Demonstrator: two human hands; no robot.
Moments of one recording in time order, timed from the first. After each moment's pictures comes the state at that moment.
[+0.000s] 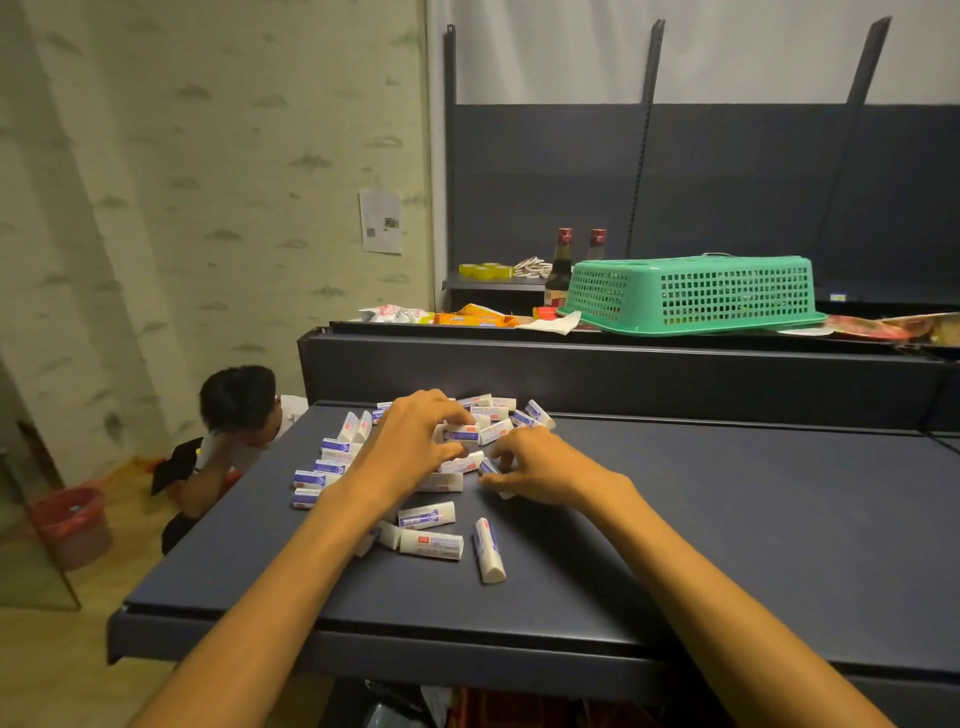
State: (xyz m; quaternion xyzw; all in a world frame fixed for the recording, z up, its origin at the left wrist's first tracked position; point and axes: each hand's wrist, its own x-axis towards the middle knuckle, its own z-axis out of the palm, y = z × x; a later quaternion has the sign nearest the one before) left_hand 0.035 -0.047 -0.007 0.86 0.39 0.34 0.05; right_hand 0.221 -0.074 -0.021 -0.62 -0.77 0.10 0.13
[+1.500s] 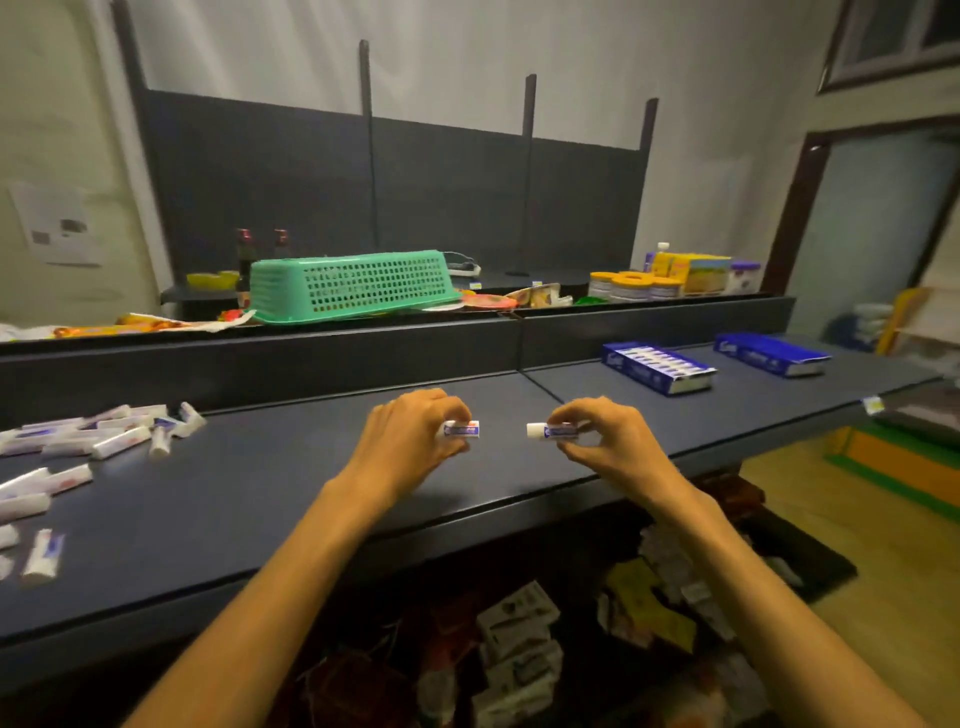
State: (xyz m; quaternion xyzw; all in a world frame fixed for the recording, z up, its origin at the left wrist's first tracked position) left_hand 0.351 -0.253 0.004 0.93 0.17 0.34 0.01; right_hand 0.556 -0.417 -0.009 -0.70 -0.60 -0.10 0.38
